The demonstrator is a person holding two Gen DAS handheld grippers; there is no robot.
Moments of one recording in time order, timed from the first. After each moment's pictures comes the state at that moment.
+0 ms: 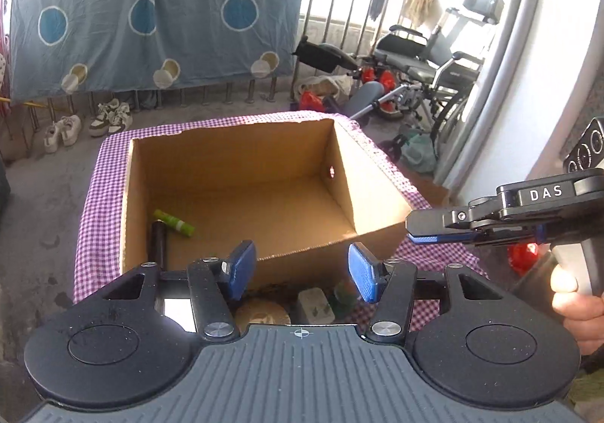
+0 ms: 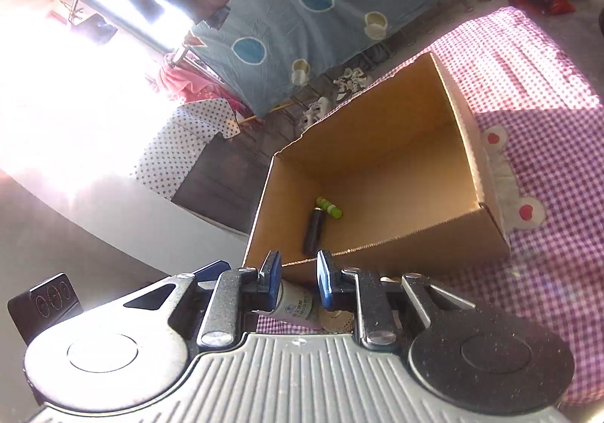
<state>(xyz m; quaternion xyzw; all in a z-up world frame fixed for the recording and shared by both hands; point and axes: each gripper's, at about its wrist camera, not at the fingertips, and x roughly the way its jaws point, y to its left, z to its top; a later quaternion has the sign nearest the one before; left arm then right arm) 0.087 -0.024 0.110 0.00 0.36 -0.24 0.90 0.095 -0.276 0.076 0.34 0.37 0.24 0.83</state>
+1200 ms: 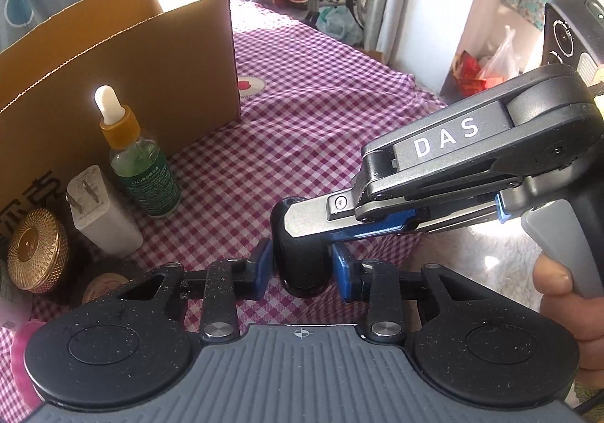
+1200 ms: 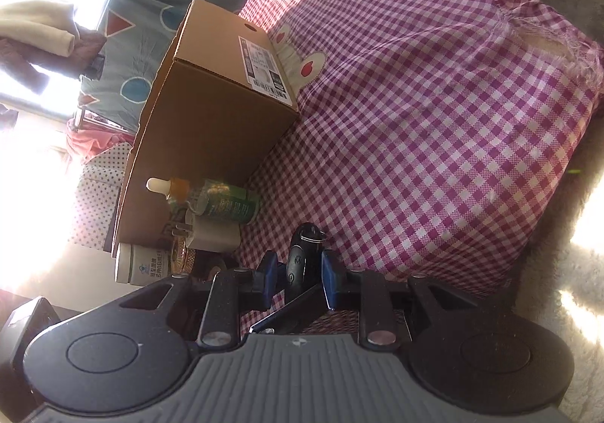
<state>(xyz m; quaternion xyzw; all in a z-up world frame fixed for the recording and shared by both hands) 0.052 -0.154 -0.028 0.16 0.43 -0.33 0.83 0.038 -0.319 -0.082 0.45 0.43 0.10 0.78</state>
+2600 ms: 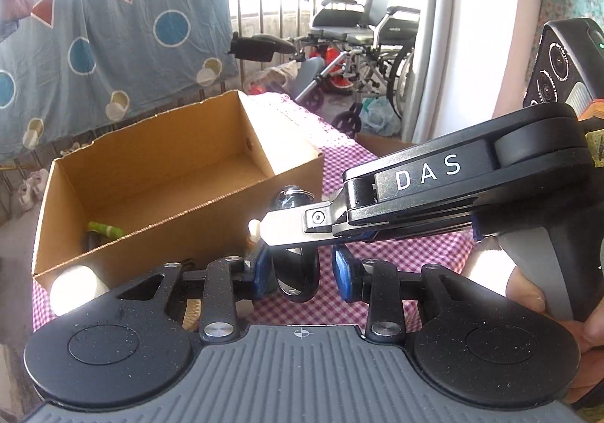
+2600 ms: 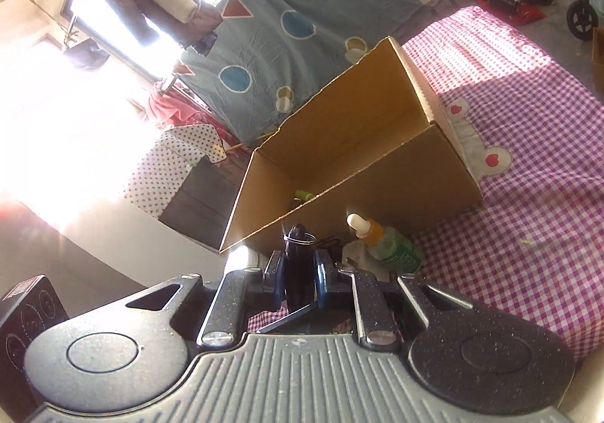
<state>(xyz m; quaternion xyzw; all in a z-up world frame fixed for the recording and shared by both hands) 0.036 -0.083 0.081 0.10 0.32 -0.28 0.90 0.053 -0.253 0.049 0.34 0.33 0.22 0.85</state>
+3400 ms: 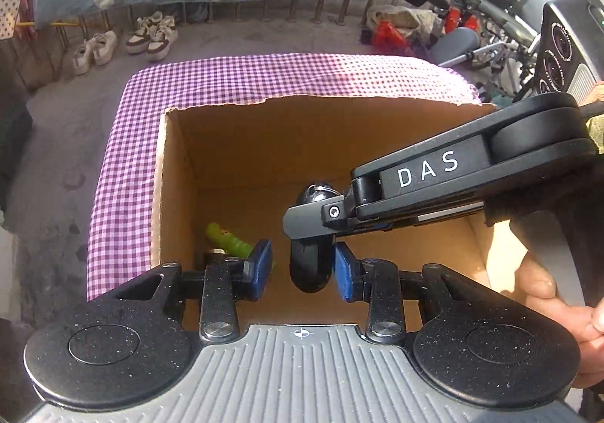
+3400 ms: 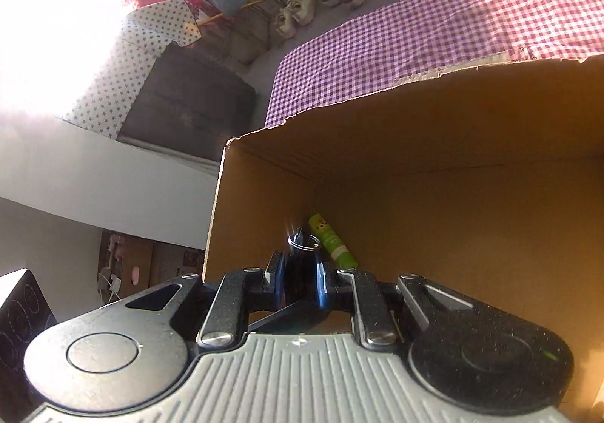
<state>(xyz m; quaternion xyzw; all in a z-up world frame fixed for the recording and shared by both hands) 0.265 0.003 0.053 -0.01 0.50 -0.13 0.86 0.356 -0.129 0.028 0.25 0.55 0.27 0.75</state>
